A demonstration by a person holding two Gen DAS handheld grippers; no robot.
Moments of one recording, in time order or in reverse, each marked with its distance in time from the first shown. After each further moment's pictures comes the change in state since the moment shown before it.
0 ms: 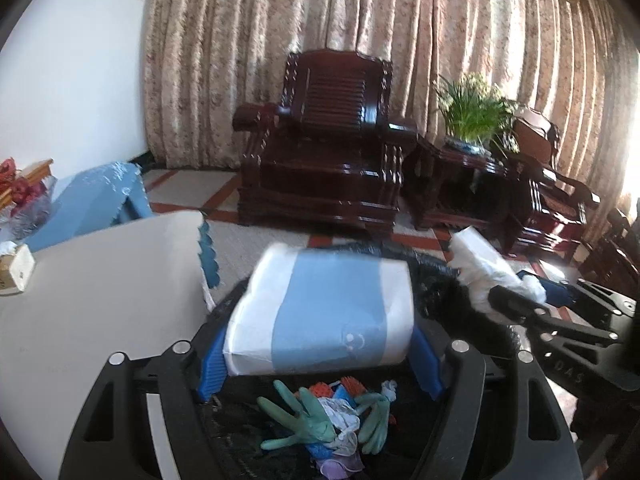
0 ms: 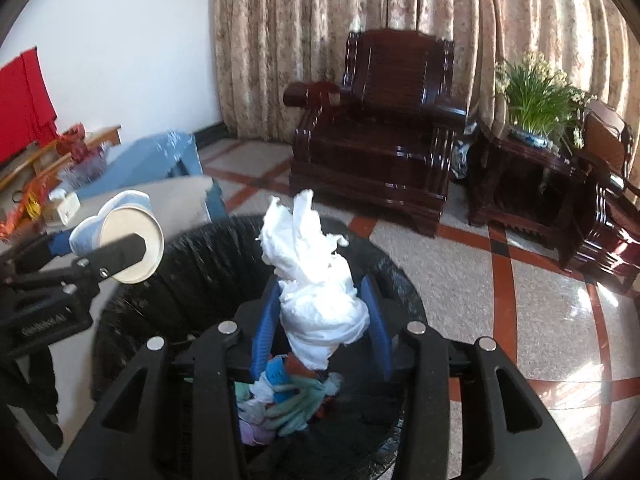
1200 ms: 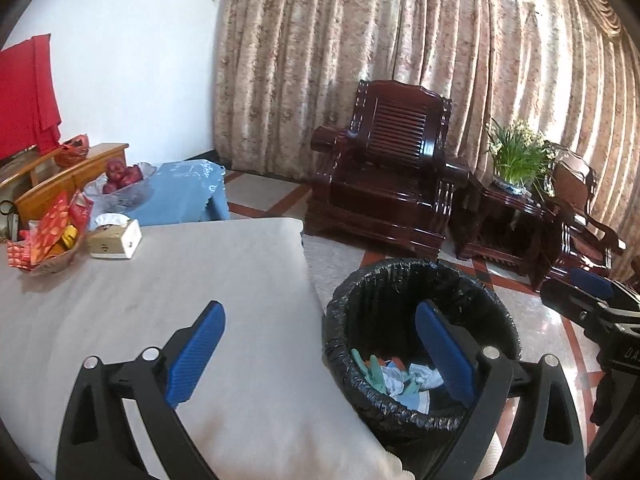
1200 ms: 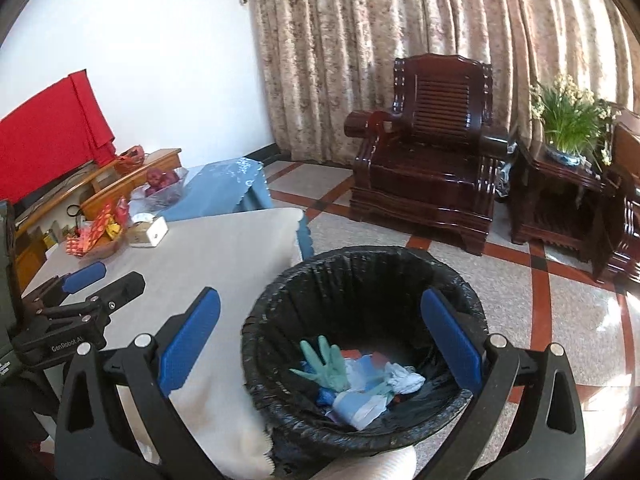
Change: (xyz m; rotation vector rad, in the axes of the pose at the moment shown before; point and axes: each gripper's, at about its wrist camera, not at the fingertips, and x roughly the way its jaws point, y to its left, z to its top) left arm -0.183 0.072 -0.012 -0.138 -0.080 0.184; right arm -0.142 0.086 0.041 -0.012 -0.072 0.196
